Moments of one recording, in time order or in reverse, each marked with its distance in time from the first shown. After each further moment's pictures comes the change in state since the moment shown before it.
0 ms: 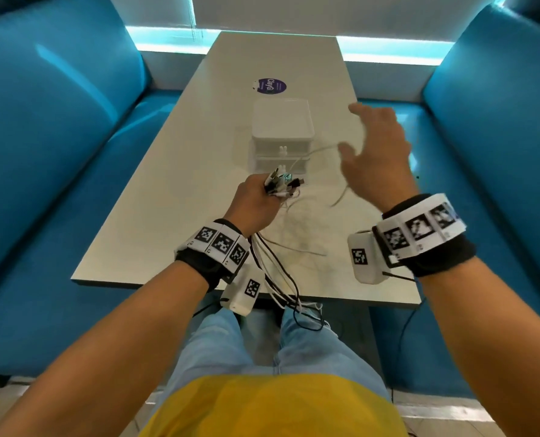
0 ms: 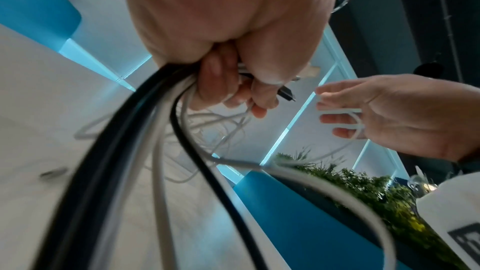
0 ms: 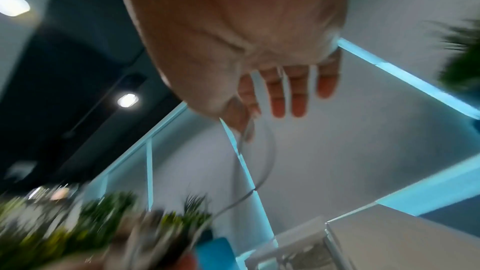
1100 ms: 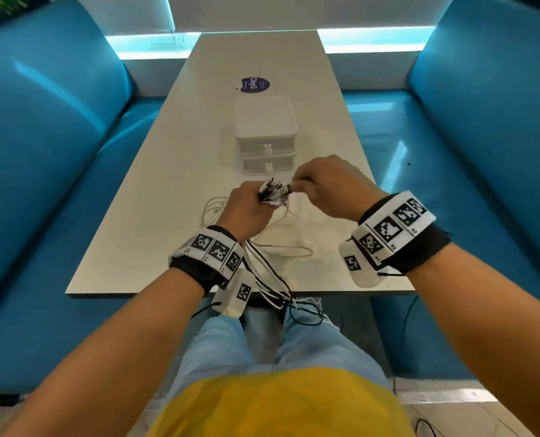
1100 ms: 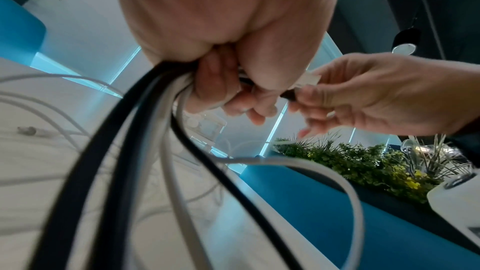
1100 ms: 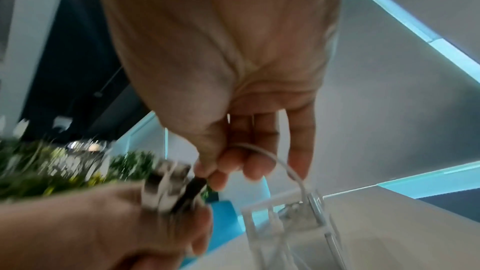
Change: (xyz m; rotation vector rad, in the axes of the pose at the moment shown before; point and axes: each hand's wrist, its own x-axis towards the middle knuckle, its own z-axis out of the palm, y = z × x) left_hand -0.005 0.003 0.006 0.218 -0.076 0.026; right_hand -0.015 0.003 0.020 -0.107 -0.513 -0.161
